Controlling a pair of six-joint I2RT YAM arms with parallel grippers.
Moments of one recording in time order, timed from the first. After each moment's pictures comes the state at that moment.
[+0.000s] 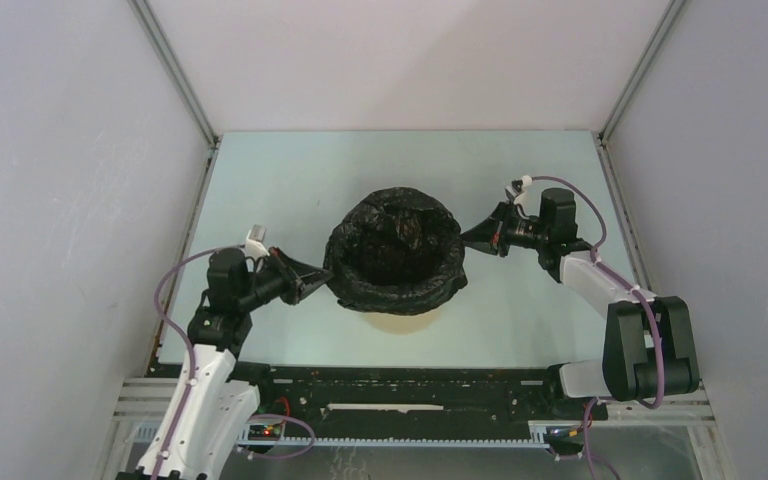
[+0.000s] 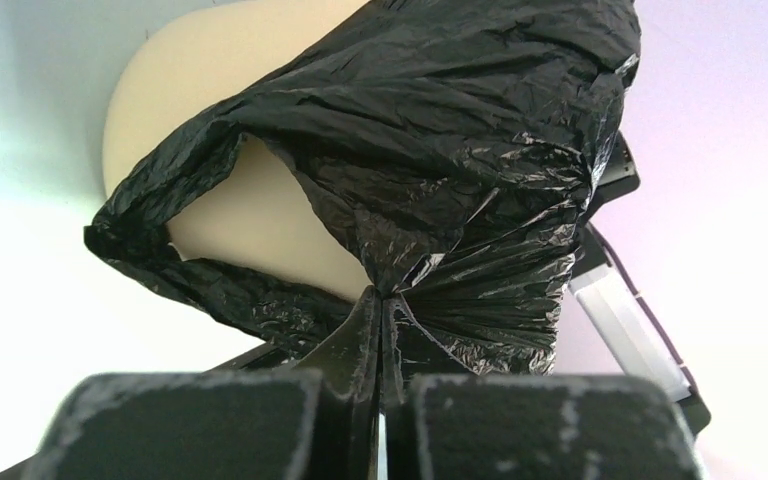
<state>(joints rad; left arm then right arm) -0.09 0.60 0.47 -0.30 0.66 -1.12 0.11 1.37 0.71 0.19 -0.99 0.98</state>
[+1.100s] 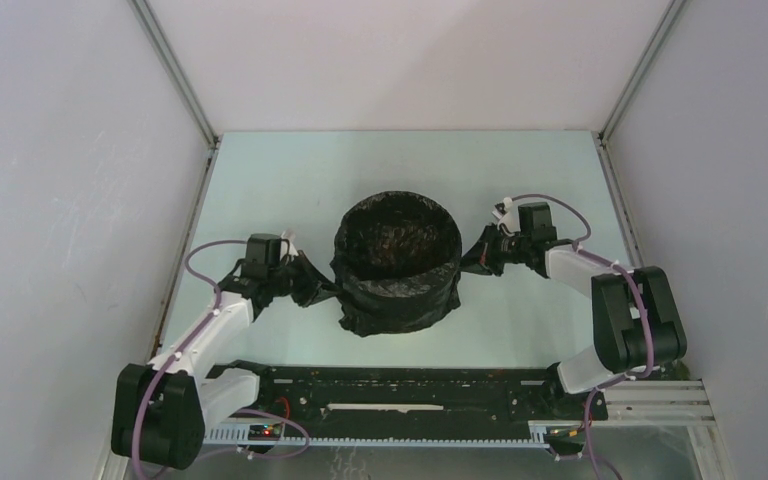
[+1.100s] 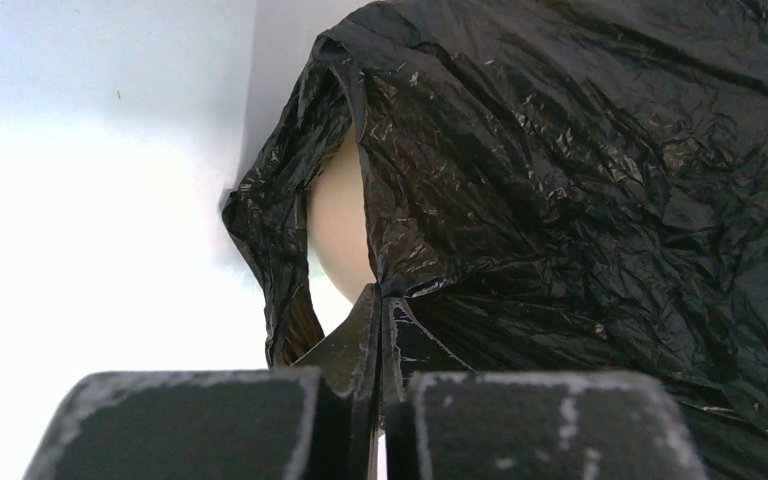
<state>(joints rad) -0.19 1.04 0.52 -0.35 0.52 -0.88 0.16 1.52 0.72 -0.05 -0.83 0.72</state>
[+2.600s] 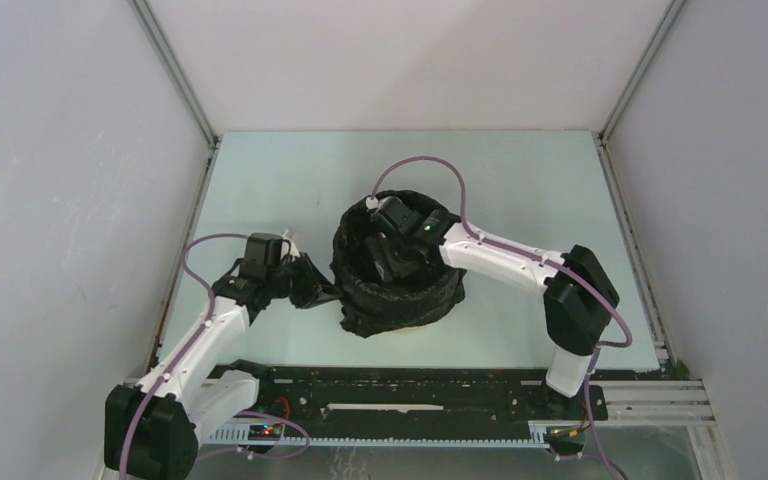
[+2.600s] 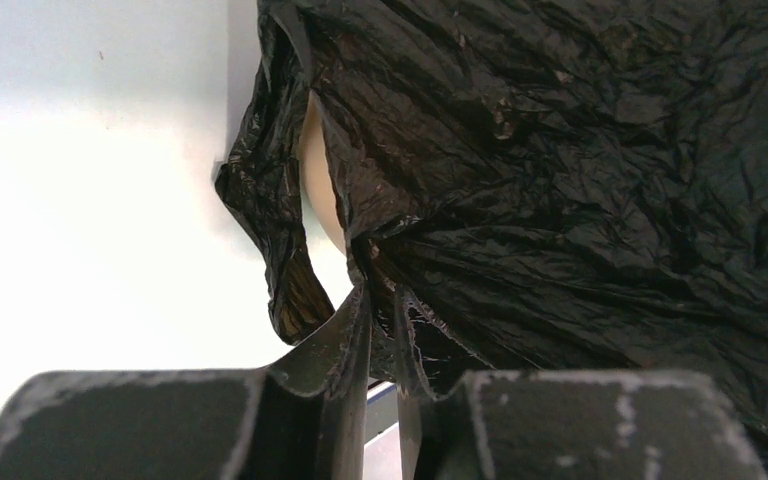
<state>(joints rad) -0.24 0.95 0.58 -0.50 0.48 -0.81 0.91 1.78 1.46 -0.73 0.12 0.37</state>
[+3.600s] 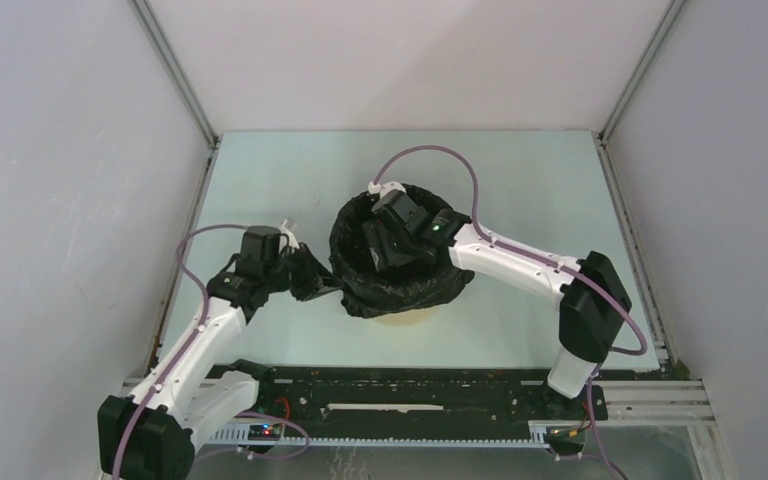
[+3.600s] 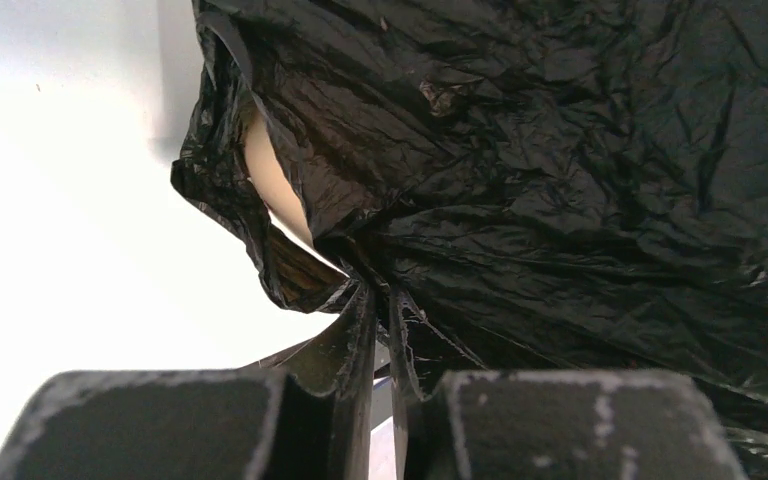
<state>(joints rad) -0.27 0.92 0.64 -0.52 0.47 -0.83 0.92 1.71 1.44 -0.62 0.18 0.41</state>
